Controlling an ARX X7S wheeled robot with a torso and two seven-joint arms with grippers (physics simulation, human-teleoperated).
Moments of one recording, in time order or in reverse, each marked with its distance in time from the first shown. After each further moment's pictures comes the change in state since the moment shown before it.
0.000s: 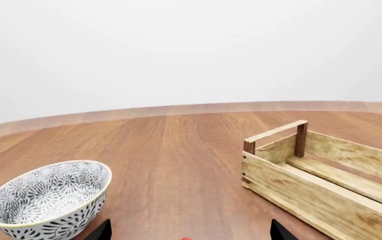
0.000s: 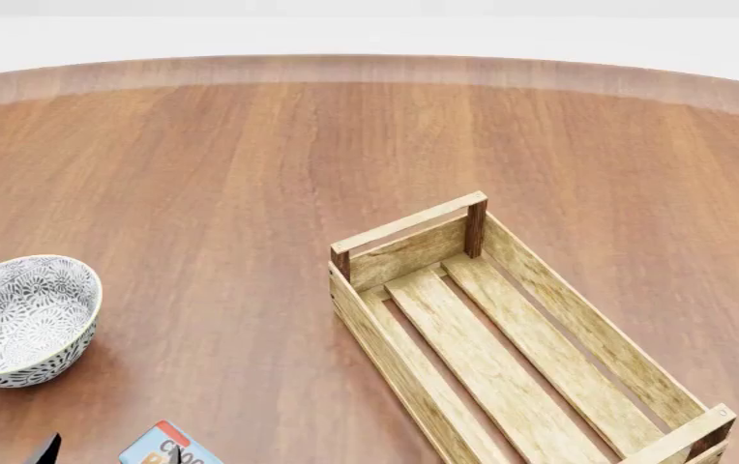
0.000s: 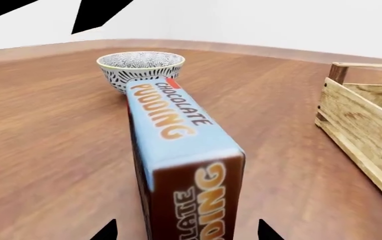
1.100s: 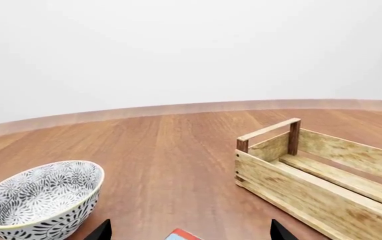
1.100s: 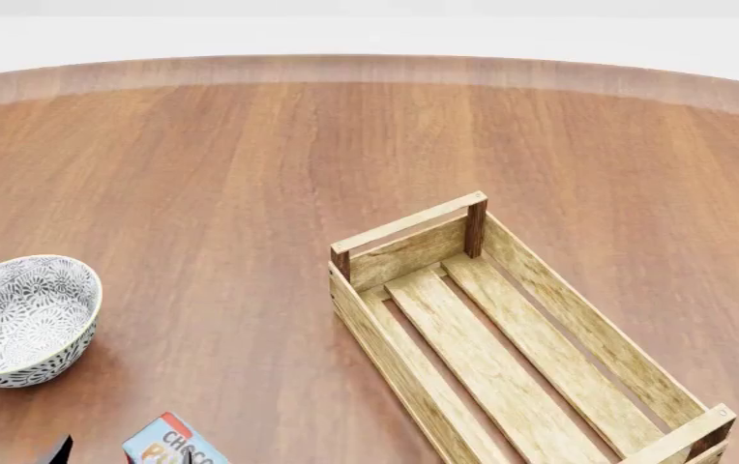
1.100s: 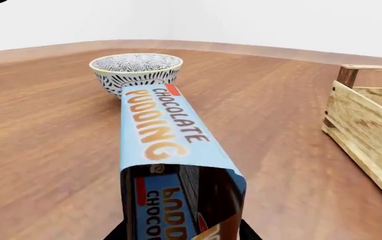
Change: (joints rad) left arm -0.007 -0.015 0.042 -0.002 -0.007 0.004 -0.024; right arm 0.168 -0.043 -0.190 0.241 0.161 -0.092 0.054
